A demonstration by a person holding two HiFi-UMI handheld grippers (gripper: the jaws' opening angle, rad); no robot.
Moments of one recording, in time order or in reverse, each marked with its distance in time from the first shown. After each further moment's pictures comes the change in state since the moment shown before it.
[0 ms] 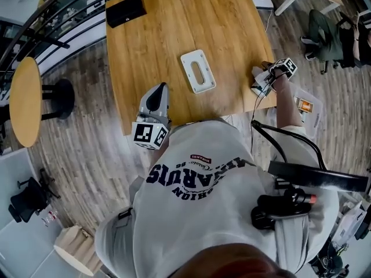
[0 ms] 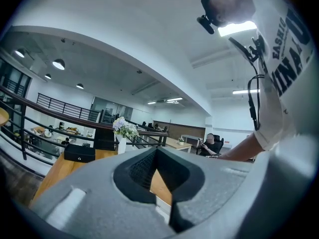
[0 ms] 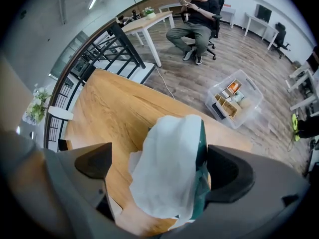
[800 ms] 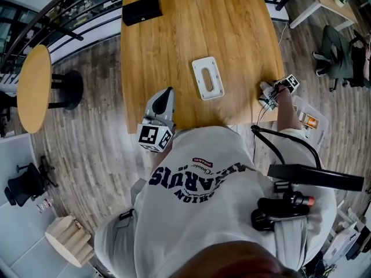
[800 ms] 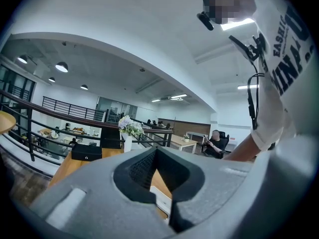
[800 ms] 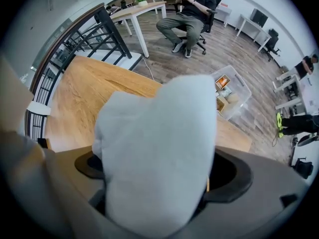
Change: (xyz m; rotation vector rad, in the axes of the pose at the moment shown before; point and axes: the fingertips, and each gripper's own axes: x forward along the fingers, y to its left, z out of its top) left arm -0.010 0.007 -0.003 0.015 0.030 0.063; right arm 0.045 -0.041 -0.018 0.034 0.078 -0.158
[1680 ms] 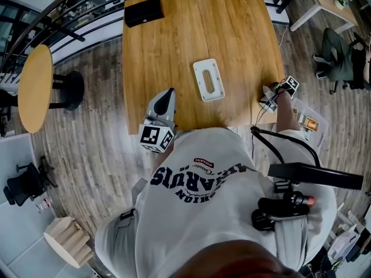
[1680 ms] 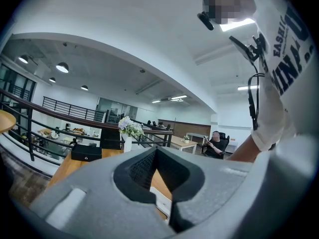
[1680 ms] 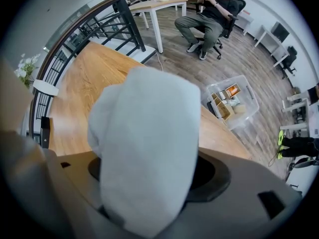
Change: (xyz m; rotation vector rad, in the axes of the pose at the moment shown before) left arm 0.001 0.000 0.003 -0.004 -0.013 0.002; right arm 0.001 0.004 0.003 -0.190 0.033 0.017
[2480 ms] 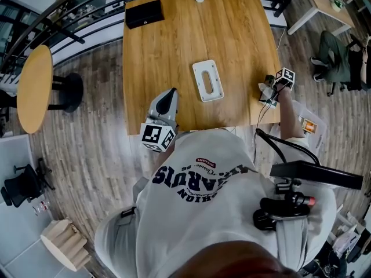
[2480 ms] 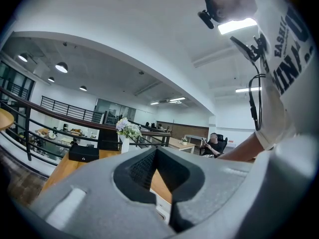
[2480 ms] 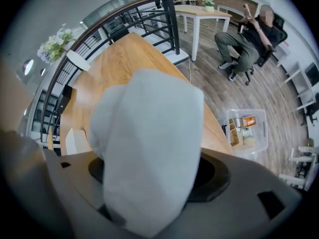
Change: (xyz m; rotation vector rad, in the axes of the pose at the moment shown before) left arm -0.007 -0.011 -0.003 -0.005 -0.023 -0.021; right arm -0.042 0.059 0.003 -0.366 -0.013 0.057
